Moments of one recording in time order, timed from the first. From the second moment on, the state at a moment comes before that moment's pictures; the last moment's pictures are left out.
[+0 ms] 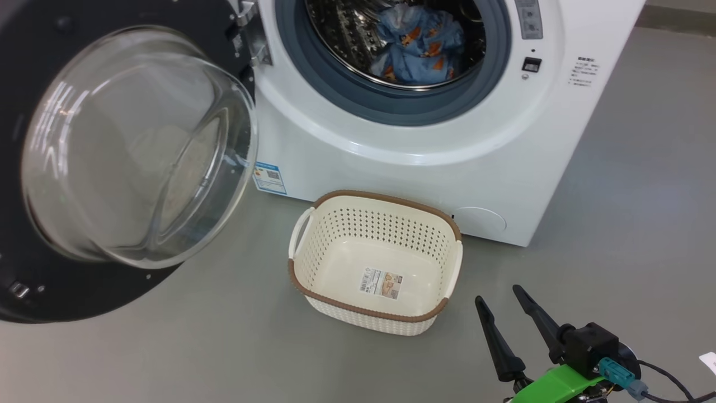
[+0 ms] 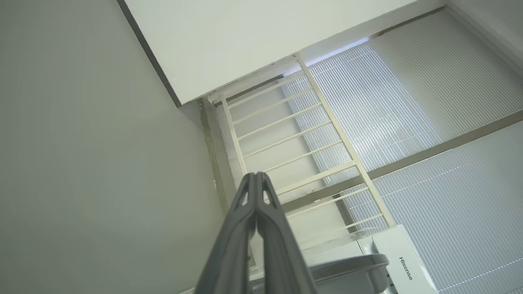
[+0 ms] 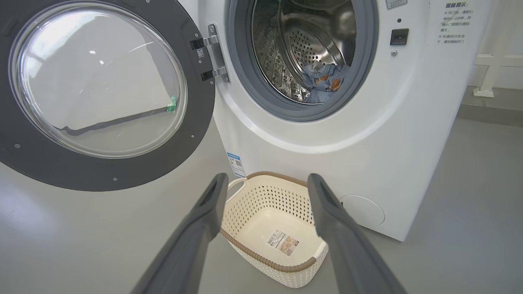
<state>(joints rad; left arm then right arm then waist) -0.51 0.40 0.62 0.61 -1.30 -0.11 0.17 -0.04 -0.05 0.13 0.20 0.18 0.13 -0.22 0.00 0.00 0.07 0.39</state>
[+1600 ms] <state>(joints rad) -0.45 0.38 0.61 0.50 -1.60 -0.01 0.81 -0.07 -0.06 0.12 0.16 0.18 0.13 -0.18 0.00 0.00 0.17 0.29</state>
